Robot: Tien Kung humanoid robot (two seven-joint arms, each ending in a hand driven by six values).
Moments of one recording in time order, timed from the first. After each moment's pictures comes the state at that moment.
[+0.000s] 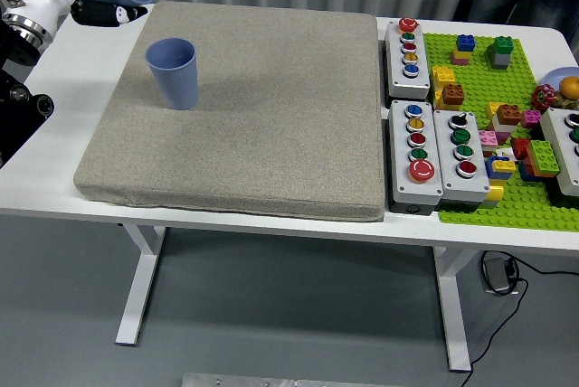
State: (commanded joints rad) left arm -0.81 0.56 -0.89 -0.97 1.65 0.33 -0.08; right arm 0.20 -0.06 2.19 0.19 -2.13 -0.08 -0.23
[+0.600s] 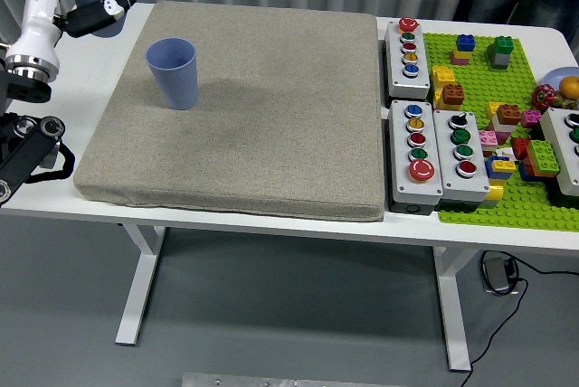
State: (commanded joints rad) left arm -0.55 0.42 -1.13 -1.16 1.40 0.46 -0.12; right arm 0.18 -0.06 2.18 0.19 -2.13 -0.08 -0.23
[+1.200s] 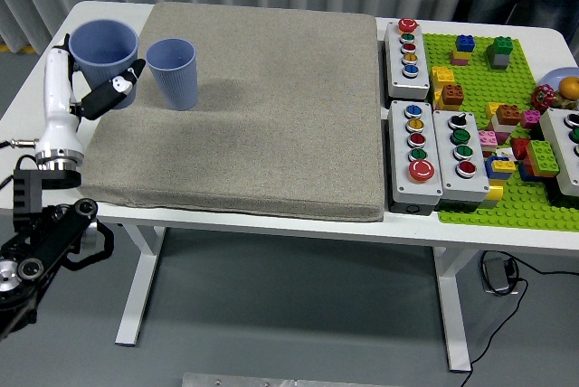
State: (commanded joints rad) left arm -0.27 0.25 -1.16 -1.23 1.27 0.64 -0.30; right arm 0.16 -0.06 2.18 0.19 -2.13 -0.08 -0.23
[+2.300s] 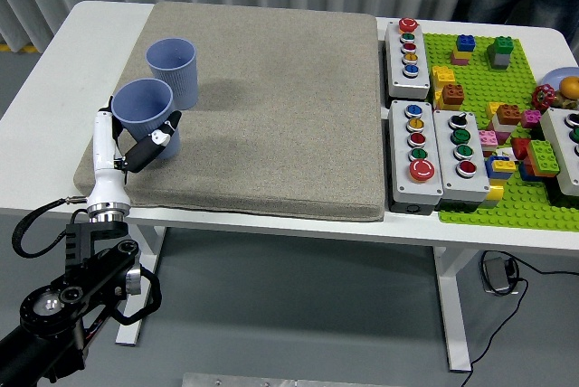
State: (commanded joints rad) left arm -0.28 0.14 -1.01 -1.06 1.01 0.65 -0.55; right arm 0.16 -0.05 2.19 0.19 -2.14 -0.08 -0.23
